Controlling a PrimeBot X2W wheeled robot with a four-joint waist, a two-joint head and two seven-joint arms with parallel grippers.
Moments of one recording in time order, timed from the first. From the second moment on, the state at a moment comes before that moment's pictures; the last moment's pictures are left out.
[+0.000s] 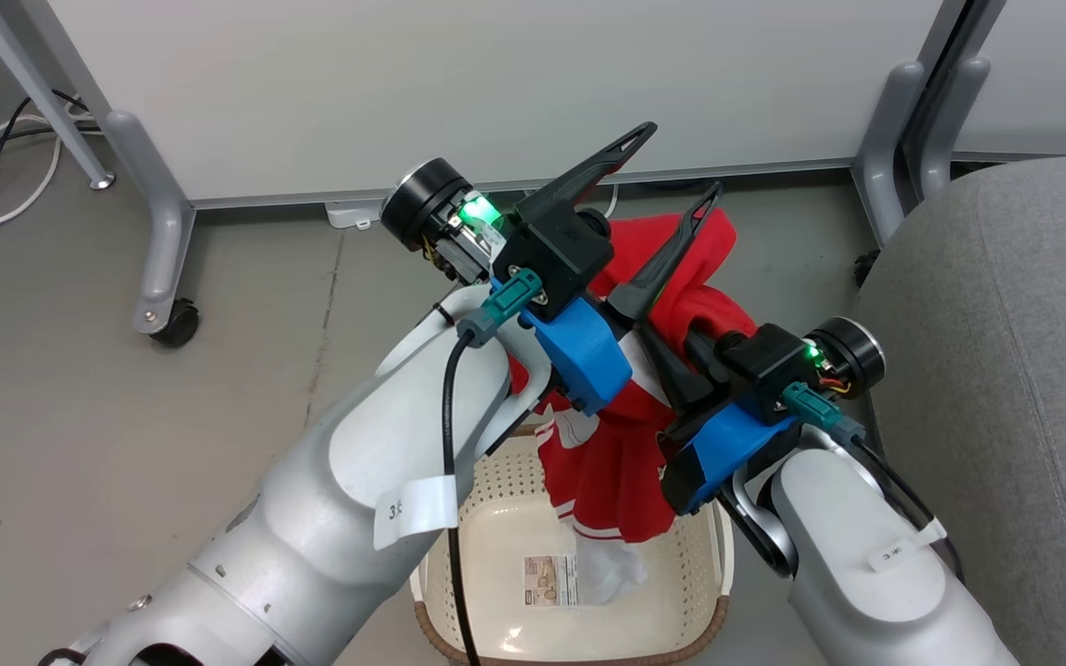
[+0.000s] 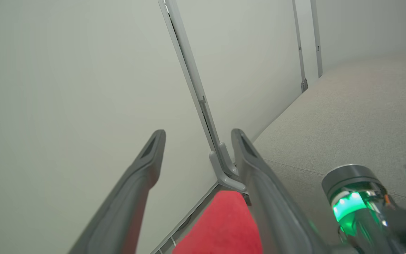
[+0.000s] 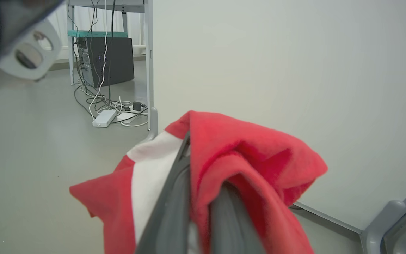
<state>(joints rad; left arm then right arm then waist) -0.91 0.05 -0.86 0.61 -0.38 -0.13 -0.26 -0.57 -0.05 0.41 0.54 0.08 0.13 -0.26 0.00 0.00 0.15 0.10</state>
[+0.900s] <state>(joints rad) -0.93 0.09 -0.89 0.61 -0.39 -0.13 -0.26 -0.58 -0.05 0.23 0.43 0.05 0.13 -0.26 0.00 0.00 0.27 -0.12</state>
